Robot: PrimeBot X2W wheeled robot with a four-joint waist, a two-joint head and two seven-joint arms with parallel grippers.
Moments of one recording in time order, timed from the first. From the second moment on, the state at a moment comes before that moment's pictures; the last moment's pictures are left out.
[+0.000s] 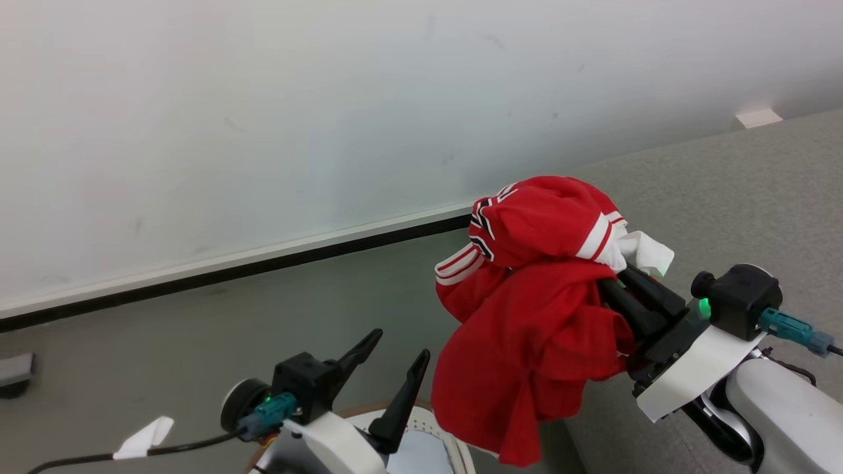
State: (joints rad) left arm -0.22 0.28 -0.55 -0.03 -0.39 0.02 0.05; right arm -0.64 -0.48 0.86 0.25 0.78 0.13 -0.26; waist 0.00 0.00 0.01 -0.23
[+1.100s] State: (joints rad) left arm -0.58 0.27 -0.65 -0.13 -0.27 -0.07 0.14; right arm -0.82 -0.51 0.11 0.28 0.68 0.13 -0.26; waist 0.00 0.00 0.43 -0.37
